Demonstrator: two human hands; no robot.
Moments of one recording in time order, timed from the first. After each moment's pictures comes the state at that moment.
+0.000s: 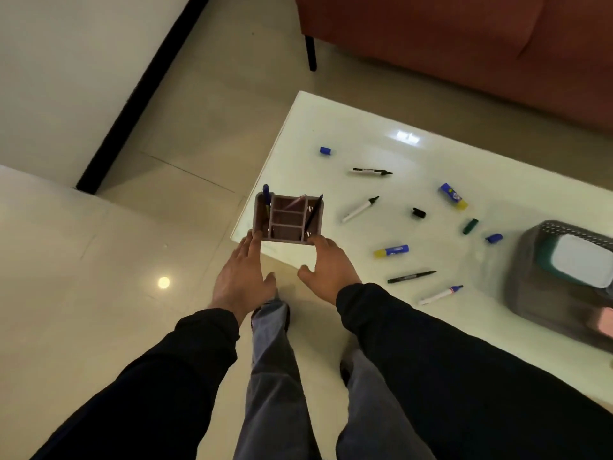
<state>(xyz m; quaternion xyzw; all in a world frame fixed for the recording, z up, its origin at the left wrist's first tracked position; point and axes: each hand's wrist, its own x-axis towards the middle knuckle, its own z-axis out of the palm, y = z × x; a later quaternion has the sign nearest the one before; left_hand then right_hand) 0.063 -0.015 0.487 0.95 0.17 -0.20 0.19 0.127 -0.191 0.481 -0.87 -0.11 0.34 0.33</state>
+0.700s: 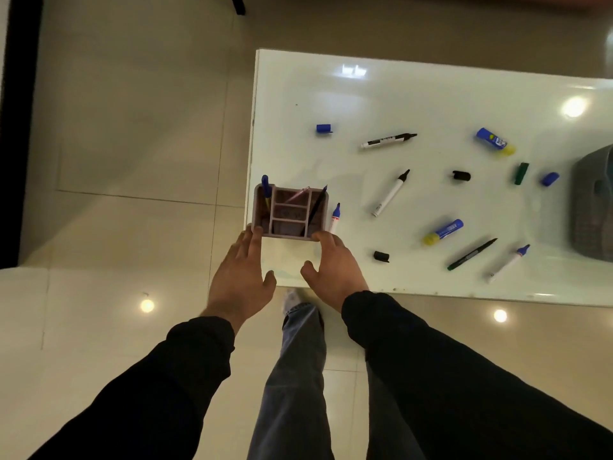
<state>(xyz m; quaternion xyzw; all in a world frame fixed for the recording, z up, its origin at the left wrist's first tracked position) 0.166 0.129 0.356 0.95 -0.02 -0.25 0.17 0.176 -0.057 0.378 -0.87 0.11 0.32 0.35</state>
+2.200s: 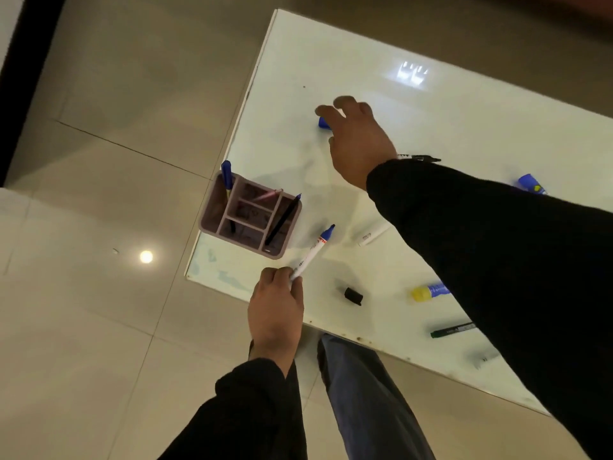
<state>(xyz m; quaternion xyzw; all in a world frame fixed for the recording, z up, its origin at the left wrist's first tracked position) 0.144 -0.051 0.284 0.92 0.28 -0.16 0.24 0.412 -0.147 0.286 -0.95 -0.22 0.18 0.15</state>
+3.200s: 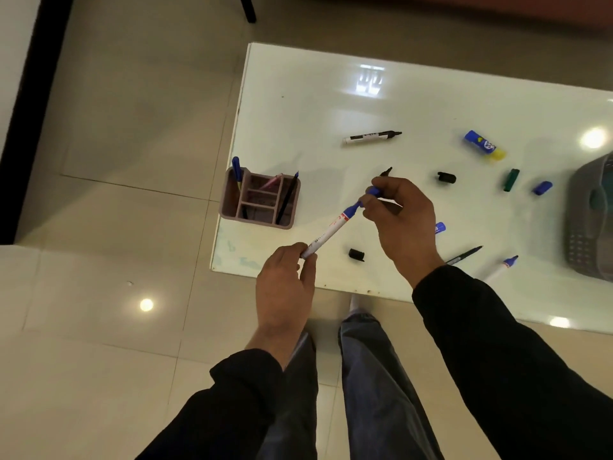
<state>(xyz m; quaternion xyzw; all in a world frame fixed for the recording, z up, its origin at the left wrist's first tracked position) 0.117 -0.029 0.371 0.93 0.13 -0.05 0.35 0.205 -0.196 0.399 -0.75 0.24 0.08 0.61</state>
